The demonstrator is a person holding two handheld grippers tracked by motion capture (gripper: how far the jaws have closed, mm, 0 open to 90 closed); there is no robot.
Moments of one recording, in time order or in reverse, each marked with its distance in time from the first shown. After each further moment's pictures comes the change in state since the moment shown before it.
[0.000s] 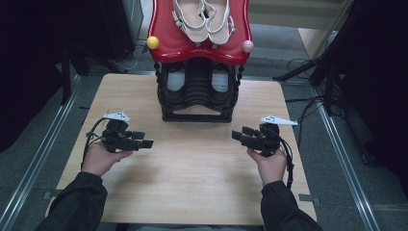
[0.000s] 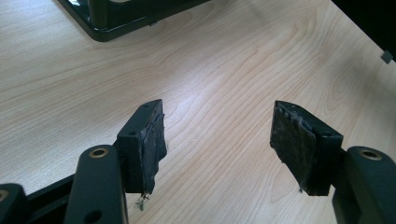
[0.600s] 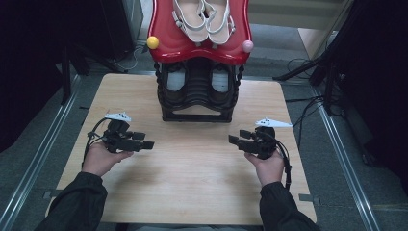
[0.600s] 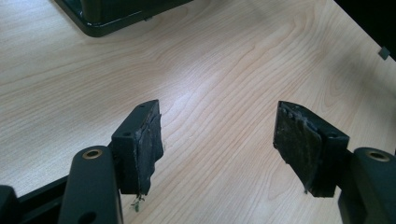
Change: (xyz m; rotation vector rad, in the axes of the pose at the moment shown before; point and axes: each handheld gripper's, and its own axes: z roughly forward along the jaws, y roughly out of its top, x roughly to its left) left arm -0.001 0.000 0.003 0.014 -0.007 -0.005; right arm 0.003 -0.008 0.008 0.037 0.015 -0.050
